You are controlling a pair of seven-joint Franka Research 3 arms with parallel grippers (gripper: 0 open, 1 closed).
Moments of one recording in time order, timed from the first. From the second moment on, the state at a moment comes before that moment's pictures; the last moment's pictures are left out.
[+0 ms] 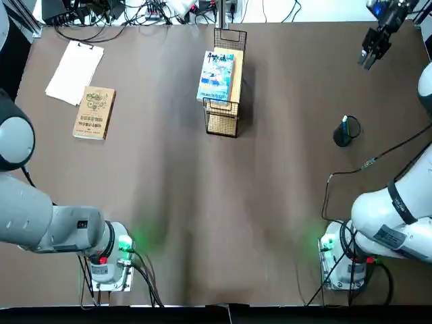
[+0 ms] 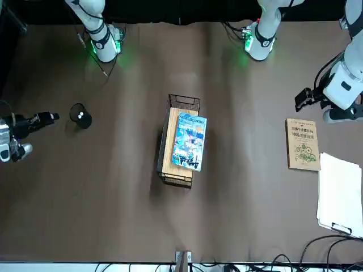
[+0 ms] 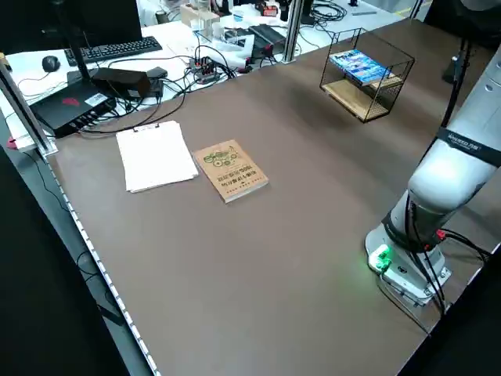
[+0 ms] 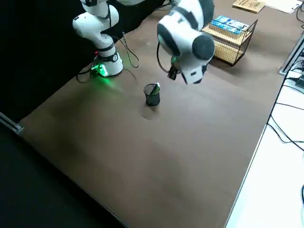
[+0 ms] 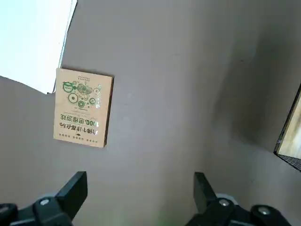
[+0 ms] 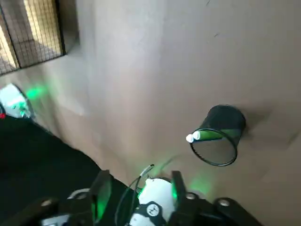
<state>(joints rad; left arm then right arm) 0.02 0.04 -0.15 -1.57 0.04 1.56 -0.19 -0.36 0.49 0.11 -1.35 0.27 1.18 -0.45</state>
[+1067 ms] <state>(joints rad) 0.02 0.04 -0.15 -1.57 0.04 1.56 -0.19 -0.03 -0.04 0.02 -1.62 0.09 1.42 -0.07</state>
